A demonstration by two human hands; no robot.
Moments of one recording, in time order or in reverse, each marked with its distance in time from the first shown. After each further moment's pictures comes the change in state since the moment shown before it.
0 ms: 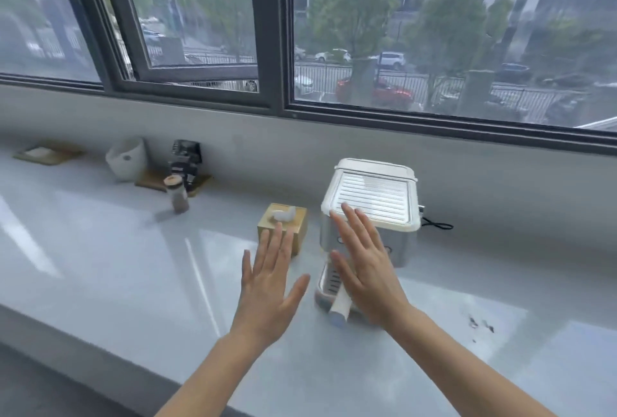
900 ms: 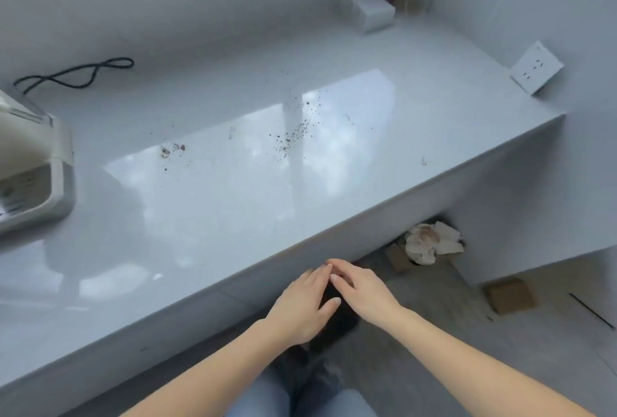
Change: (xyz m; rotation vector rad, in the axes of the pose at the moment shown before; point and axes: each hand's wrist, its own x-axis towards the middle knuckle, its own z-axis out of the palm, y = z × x) left_hand -0.265 0.356 0.302 -0.139 -1.172 0.577; right_hand -0.533 0.183 -0.138 0.198 -0.200 1.237
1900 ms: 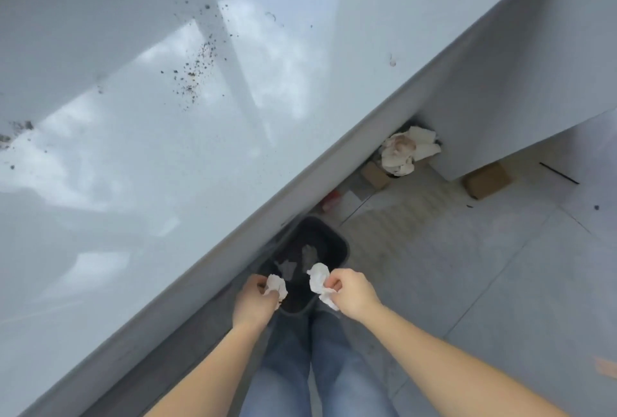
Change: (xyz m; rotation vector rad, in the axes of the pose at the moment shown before) left_hand 0.034 -0.098 0.095 -0.451 -0.002 -0.671; right_hand 0.007 0.091 0.106 0.282 -0.106 0.571
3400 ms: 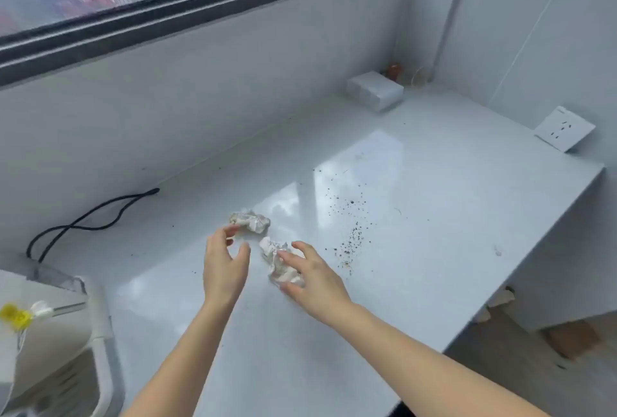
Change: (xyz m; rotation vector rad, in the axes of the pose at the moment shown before) left_hand 0.051 0.158 -0.377 -0.317 0.568 0.565; right_hand -0.021 -0.408 -0.038 -0.146 0.294 -0.778
